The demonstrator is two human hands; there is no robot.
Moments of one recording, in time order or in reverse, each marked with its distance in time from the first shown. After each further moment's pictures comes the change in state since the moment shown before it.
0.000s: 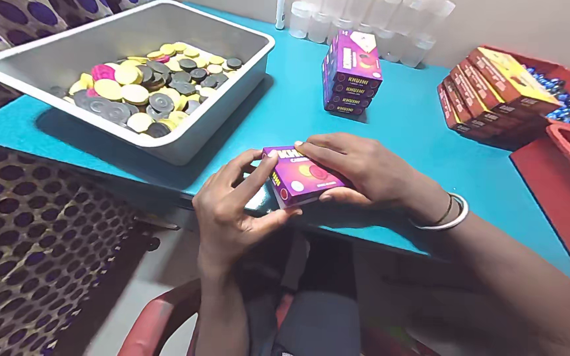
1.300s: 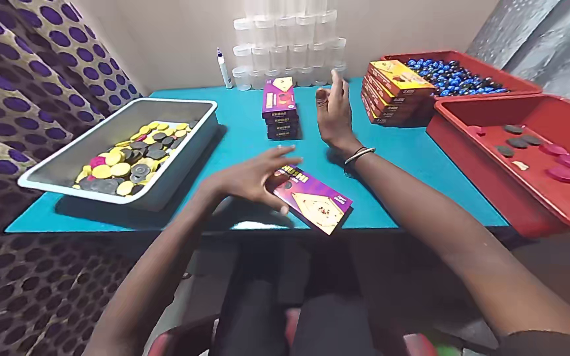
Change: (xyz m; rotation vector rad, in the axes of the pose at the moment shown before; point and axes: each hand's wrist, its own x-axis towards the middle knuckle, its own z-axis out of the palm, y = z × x) left_hand 0.131 0.012 0.082 -0.228 -1.046 0.388; right_hand -0.043 0.109 -0.023 -0.076 0.807 0.950
